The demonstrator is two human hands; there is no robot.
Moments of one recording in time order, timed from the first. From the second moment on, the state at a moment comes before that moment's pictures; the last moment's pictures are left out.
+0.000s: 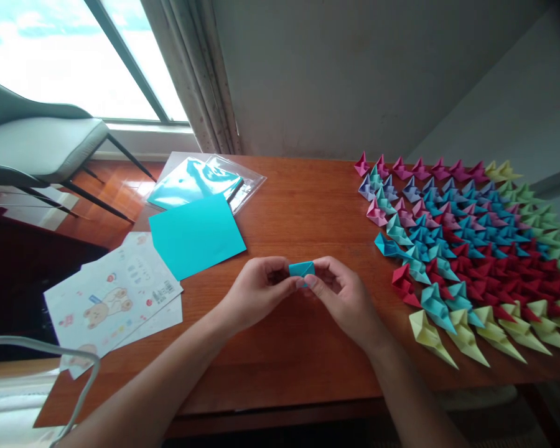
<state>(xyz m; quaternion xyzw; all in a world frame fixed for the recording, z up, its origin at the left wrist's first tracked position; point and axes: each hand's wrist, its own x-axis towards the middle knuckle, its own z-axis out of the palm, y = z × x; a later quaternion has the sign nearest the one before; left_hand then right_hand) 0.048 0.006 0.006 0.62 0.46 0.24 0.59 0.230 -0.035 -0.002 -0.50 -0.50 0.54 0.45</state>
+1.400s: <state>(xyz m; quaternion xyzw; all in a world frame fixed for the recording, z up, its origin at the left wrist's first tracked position) 0.054 0.003 0.015 0.58 0.43 0.27 0.63 0.233 -0.033 -0.004 -0.54 -0.55 0.47 0.42</state>
